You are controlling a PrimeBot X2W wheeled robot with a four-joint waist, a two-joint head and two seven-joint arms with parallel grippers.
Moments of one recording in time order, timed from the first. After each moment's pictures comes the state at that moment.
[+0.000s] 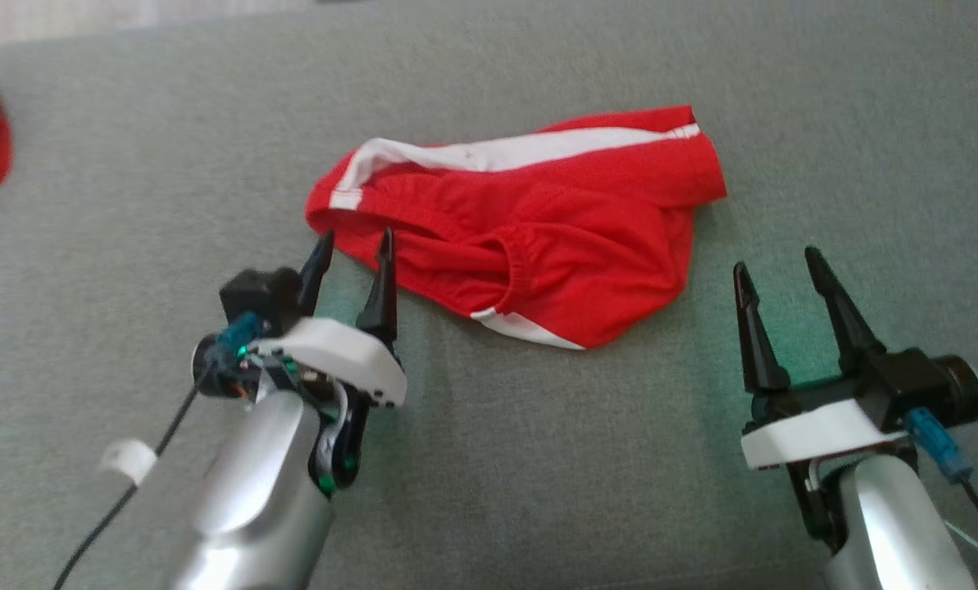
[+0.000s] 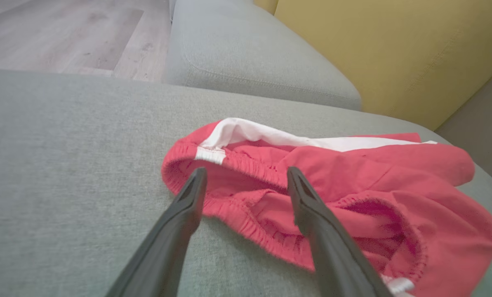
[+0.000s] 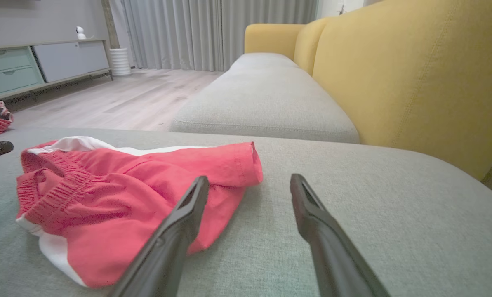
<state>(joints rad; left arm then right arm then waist) -0.45 0.05 -0.40 0.48 -0.49 0.03 -0.03 -0.13 -0.05 0.05 0.20 -0.02 0.13 -0.25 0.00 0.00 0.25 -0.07</state>
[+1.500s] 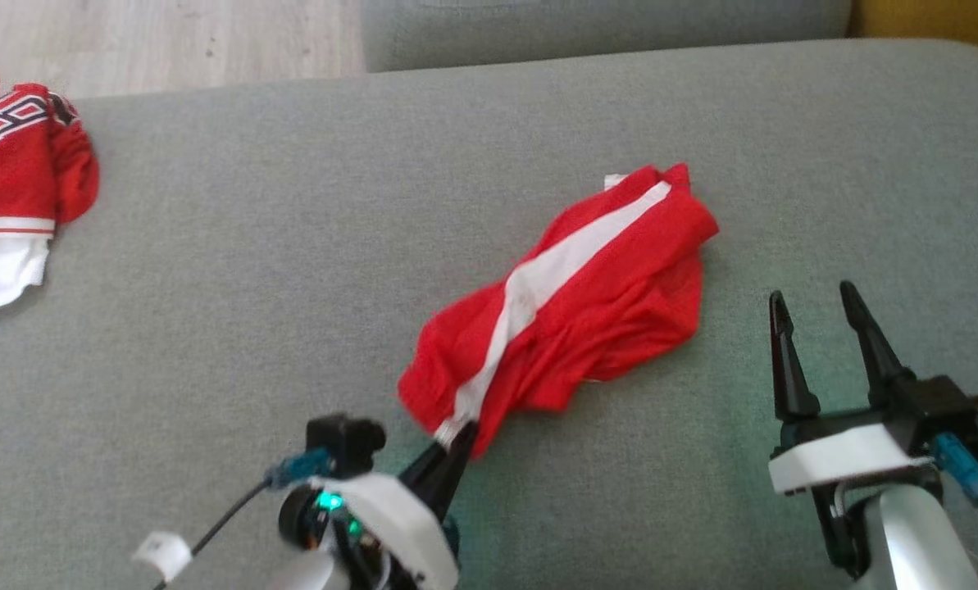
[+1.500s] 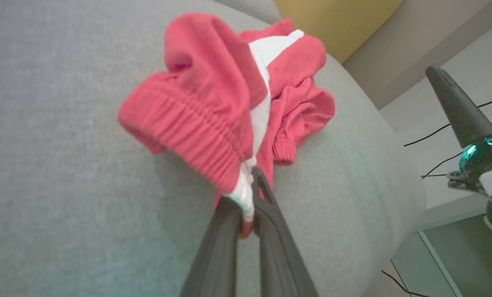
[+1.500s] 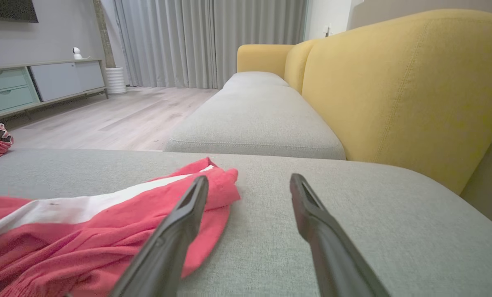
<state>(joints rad) -0.19 0.17 -0.66 0.21 -0.74 -0.06 0.18 -0.10 -0.05 -0.02 0.23 -0.01 0.13 -0.25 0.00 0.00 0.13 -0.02</state>
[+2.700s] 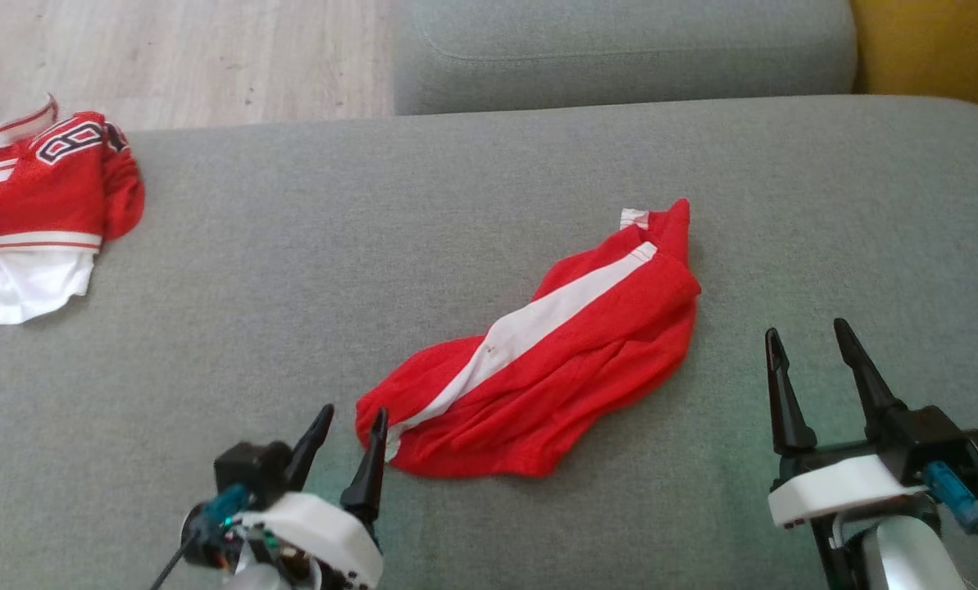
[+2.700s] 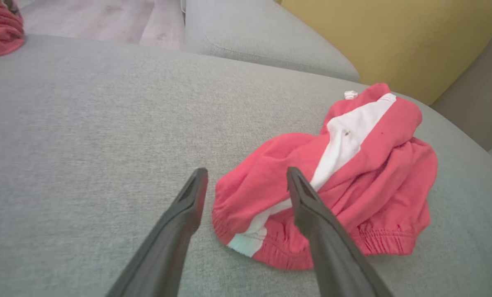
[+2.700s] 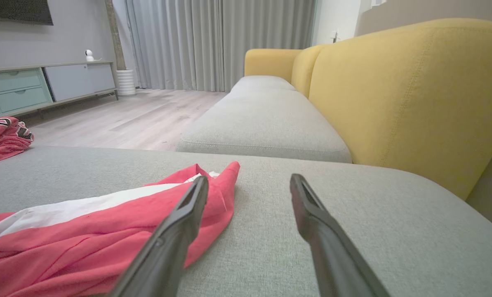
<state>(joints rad) -0.15 0.25 -0.59 0.34 -0.66 0.06 -0.07 -0.03 -0.05 -0.02 0.24 -0.02 0.13 -0.25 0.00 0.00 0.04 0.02</state>
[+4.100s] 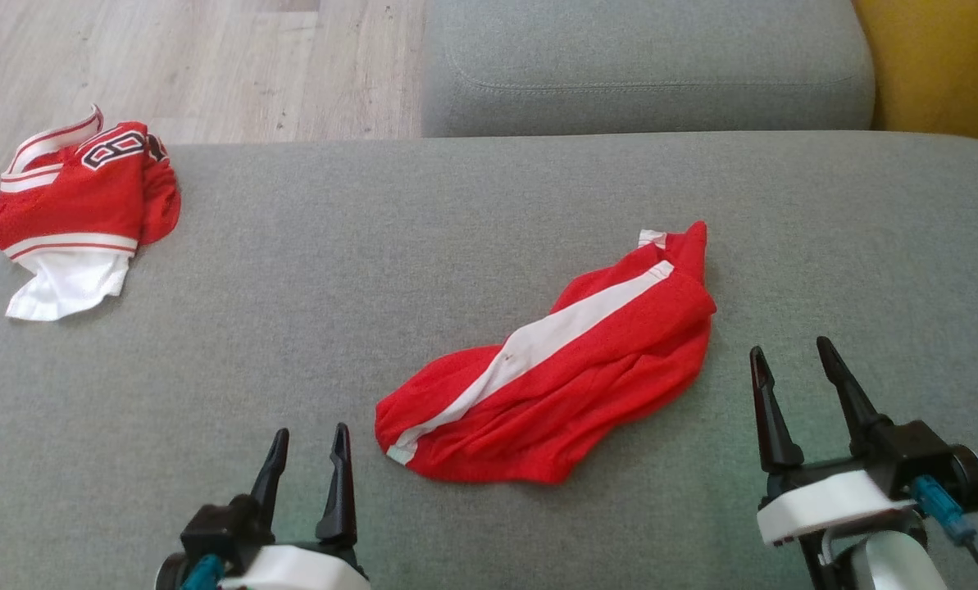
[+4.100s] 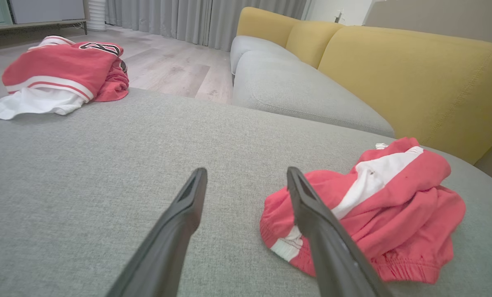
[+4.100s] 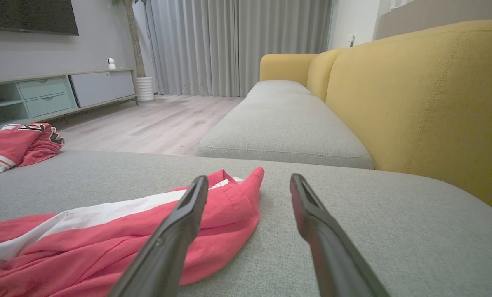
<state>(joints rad) -0.01 0.21 -0.49 0.27 -0.58 0.15 -0.25 0.00 -0.05 0.02 0.24 0.01 0.13 -0.25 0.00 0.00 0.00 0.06</state>
